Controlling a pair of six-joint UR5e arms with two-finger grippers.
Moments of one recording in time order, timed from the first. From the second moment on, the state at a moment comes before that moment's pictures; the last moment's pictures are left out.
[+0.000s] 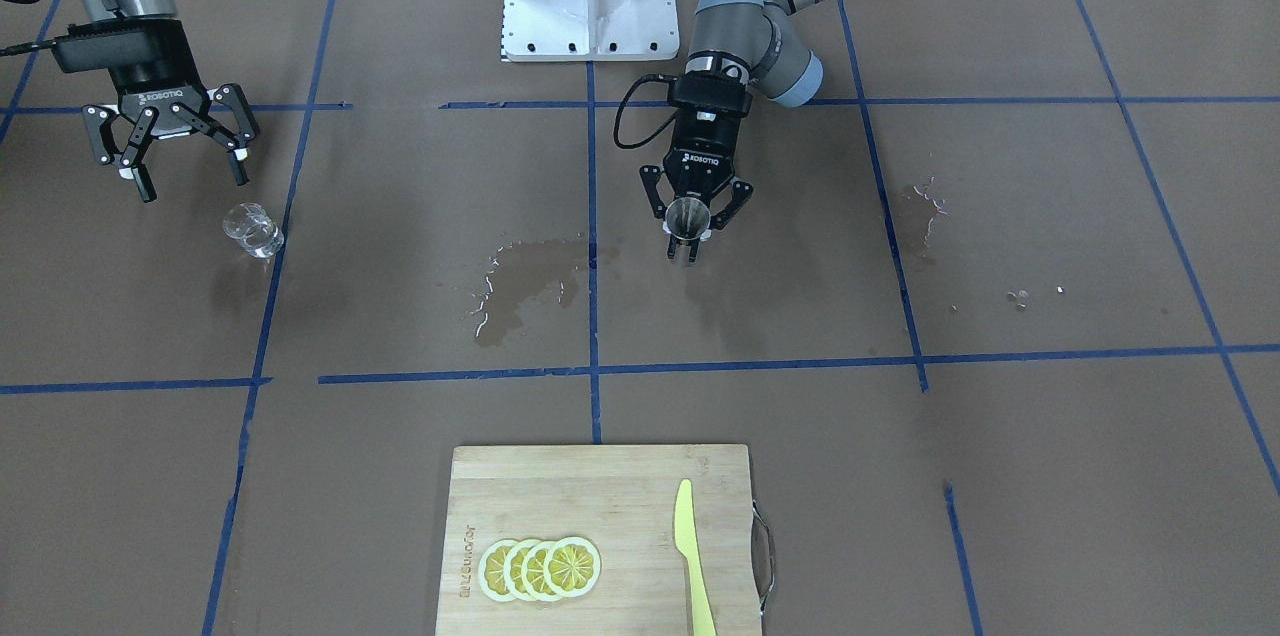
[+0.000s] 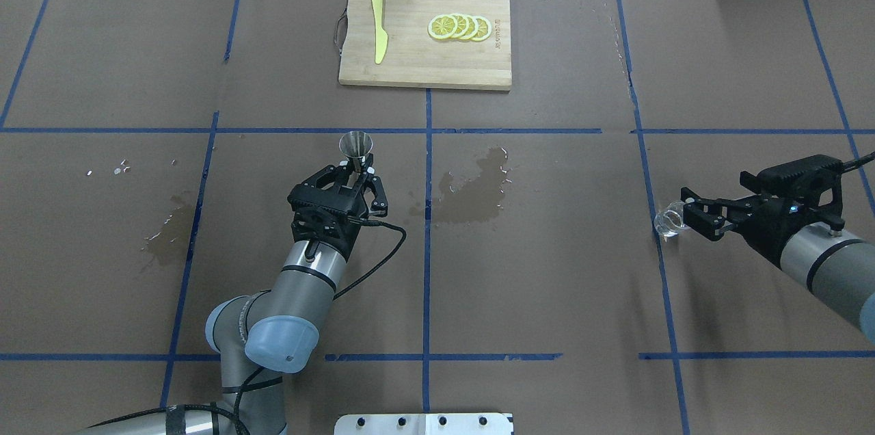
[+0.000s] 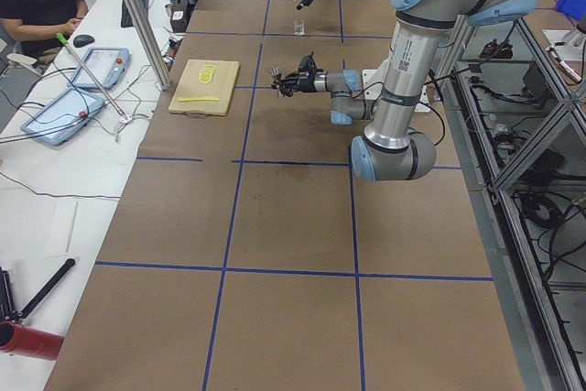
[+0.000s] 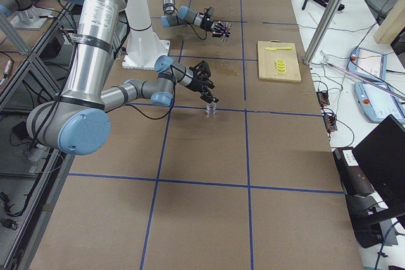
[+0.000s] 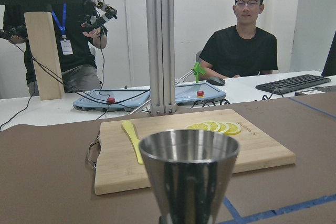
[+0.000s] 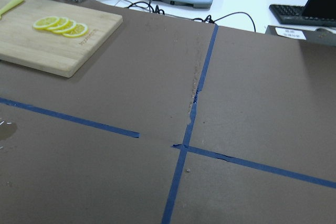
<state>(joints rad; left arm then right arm) -0.22 -2.11 -1.36 -2.73 -0.58 -0.77 0.37 -1.88 2.05 -0.65 1.03 0.99</state>
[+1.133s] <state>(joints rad) -0.22 -2.18 -1.32 -2.74 -0.60 -0.75 0.04 -1.87 1.88 -0.65 0.49 1.33</state>
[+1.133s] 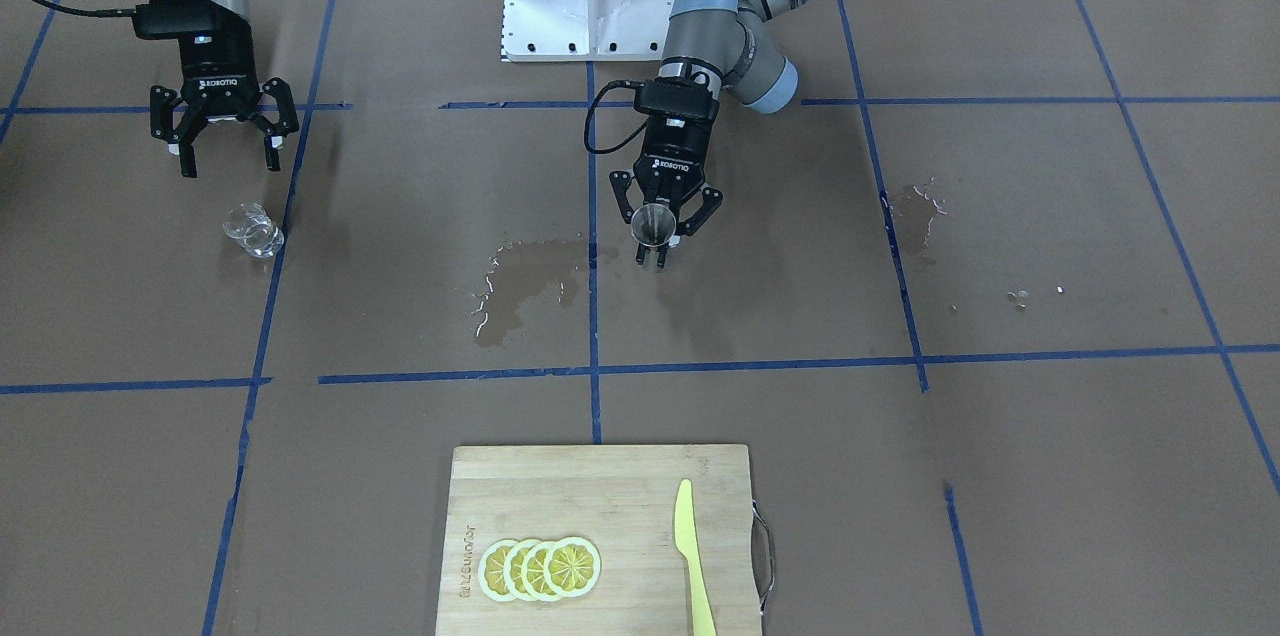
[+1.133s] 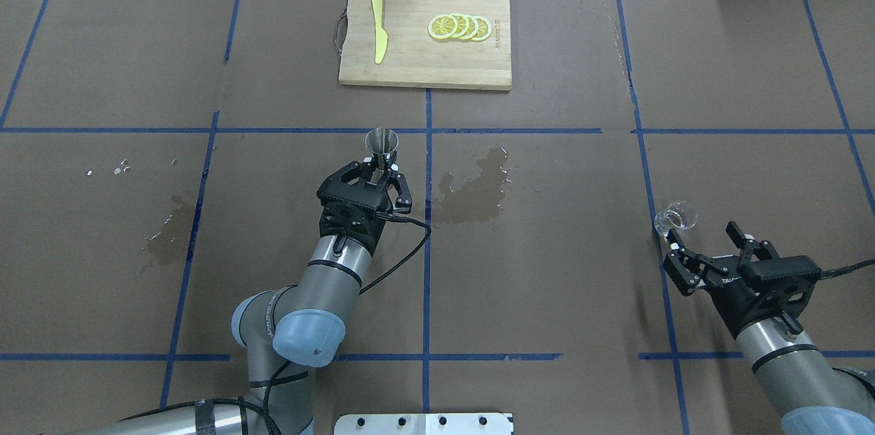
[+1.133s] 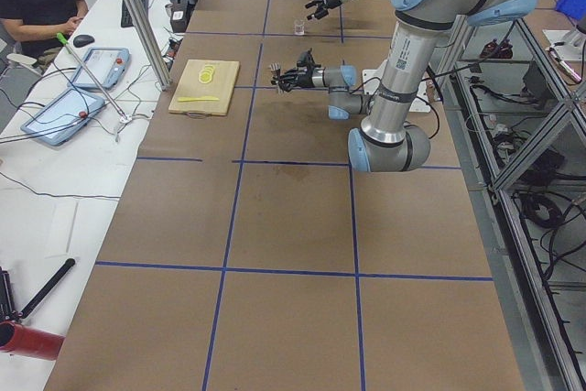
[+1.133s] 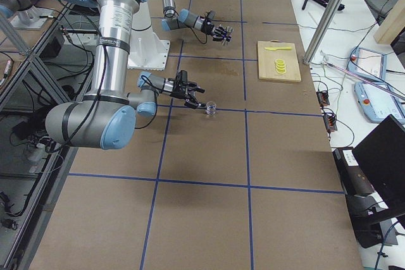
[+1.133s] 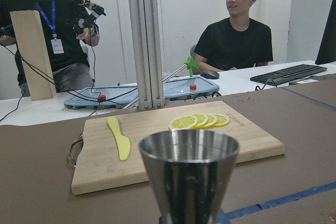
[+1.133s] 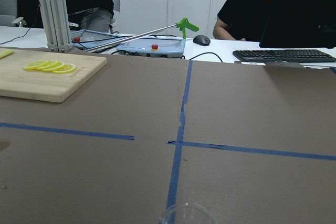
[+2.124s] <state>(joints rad) -0.22 -2.19 -1.32 -2.74 -0.62 -0.74 0.05 -1.76 1.73 -0.64 0.51 1.33</state>
